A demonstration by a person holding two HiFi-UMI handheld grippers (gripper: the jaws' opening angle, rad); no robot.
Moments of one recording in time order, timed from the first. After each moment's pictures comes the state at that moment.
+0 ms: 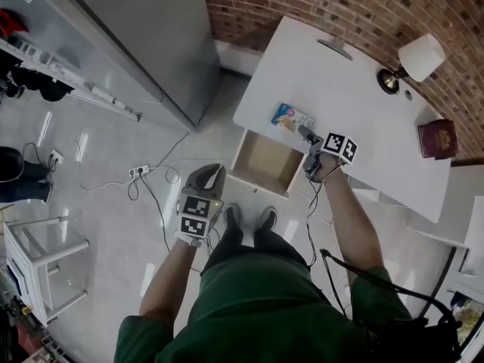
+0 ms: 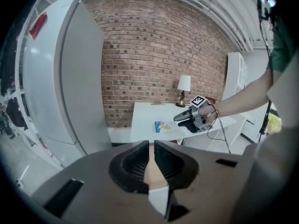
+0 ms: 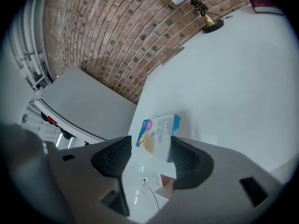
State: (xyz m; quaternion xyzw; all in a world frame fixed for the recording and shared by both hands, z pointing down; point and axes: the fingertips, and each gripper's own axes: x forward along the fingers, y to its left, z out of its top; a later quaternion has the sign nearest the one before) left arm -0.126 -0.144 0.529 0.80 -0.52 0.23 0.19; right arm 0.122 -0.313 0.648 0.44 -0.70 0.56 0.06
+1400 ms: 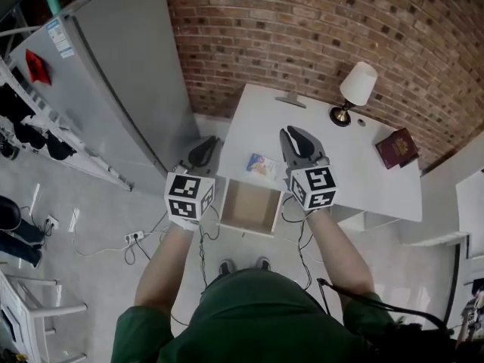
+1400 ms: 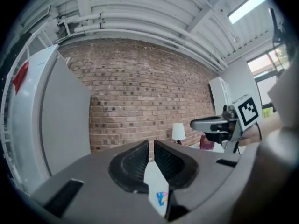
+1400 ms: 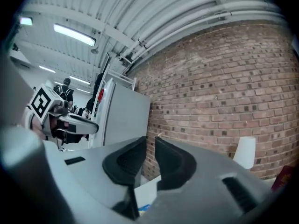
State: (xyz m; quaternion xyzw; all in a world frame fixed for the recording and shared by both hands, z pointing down) left arm -0.073 -0.223 0.269 0.86 -0.51 0.05 0.00; right arm 0.087 -0.242 0.254 0.50 -0.86 -0.05 0.04
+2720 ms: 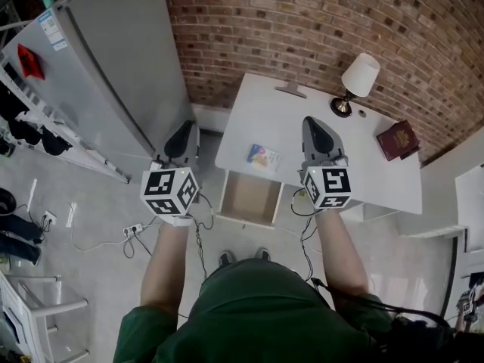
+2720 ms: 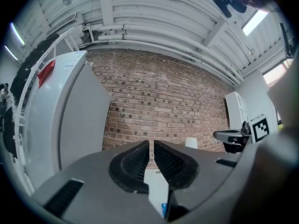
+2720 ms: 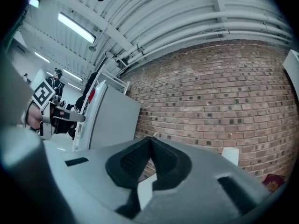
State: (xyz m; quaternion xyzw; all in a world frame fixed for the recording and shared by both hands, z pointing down) left arm -0.137 -0.228 0.233 0.82 -0.57 -0.04 0.02; right arm 0.119 -0.235 0.227 0.56 -0.82 -0.11 0.02
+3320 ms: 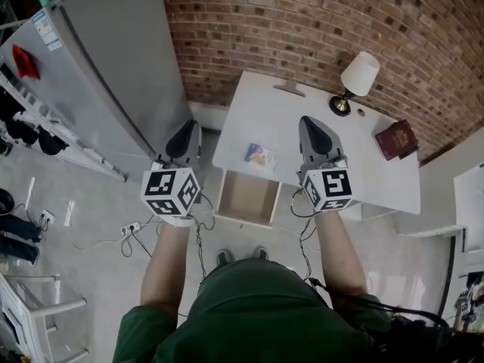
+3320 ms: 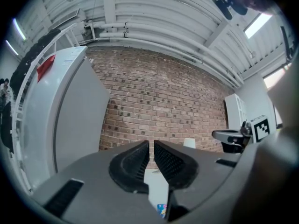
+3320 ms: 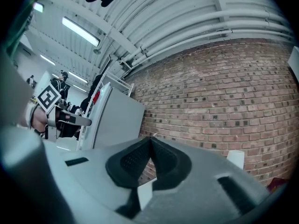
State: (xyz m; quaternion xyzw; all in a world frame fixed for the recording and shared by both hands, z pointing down) left arm -0.126 -0.235 0.238 0.83 -0.56 -0.05 0.03; right arm 0.111 -0.234 0.222 0.54 -0.83 -0.12 0.02
